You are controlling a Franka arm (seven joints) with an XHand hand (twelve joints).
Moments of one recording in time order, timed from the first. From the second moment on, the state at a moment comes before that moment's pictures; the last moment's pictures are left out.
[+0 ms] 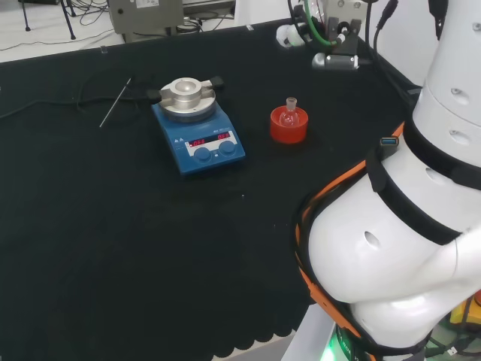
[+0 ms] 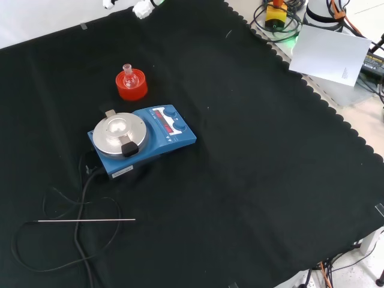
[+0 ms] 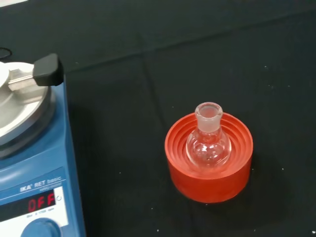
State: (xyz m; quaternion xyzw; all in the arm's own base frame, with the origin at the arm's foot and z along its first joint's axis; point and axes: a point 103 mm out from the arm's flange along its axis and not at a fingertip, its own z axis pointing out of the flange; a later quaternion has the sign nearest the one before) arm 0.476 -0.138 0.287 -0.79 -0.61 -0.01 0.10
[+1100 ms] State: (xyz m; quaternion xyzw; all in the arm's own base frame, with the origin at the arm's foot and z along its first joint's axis) arm 0.505 -0.147 0.167 -0.79 -0.59 -0.05 0.14
